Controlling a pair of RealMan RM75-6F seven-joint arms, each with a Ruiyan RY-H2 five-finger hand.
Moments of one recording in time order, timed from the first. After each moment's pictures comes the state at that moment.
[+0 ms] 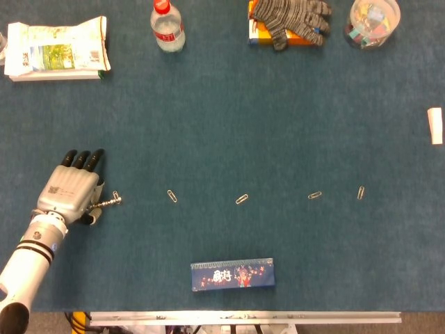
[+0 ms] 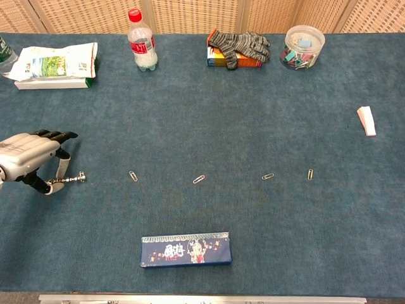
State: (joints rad) left arm -0.55 -1.30 0.15 -1.78 0.91 1.05 0.65; right arm 0.13 -1.09 0.08 -1.64 -1.53 1.46 0.02
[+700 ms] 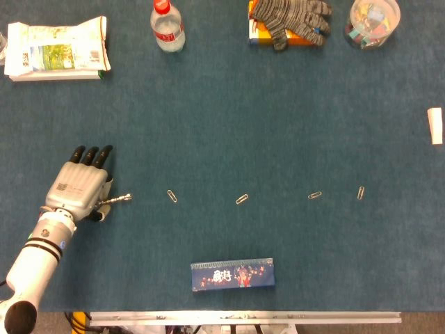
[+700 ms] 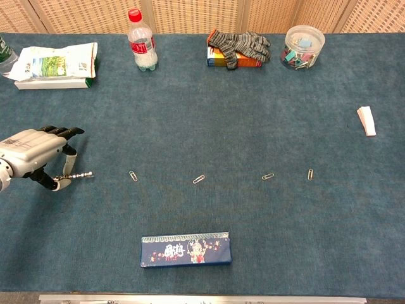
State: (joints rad) left arm -0.56 -1.31 0.12 -1.82 0.91 1.06 0.68; right arm 0.13 -1.08 0.07 -1.64 -1.54 1.47 0.02
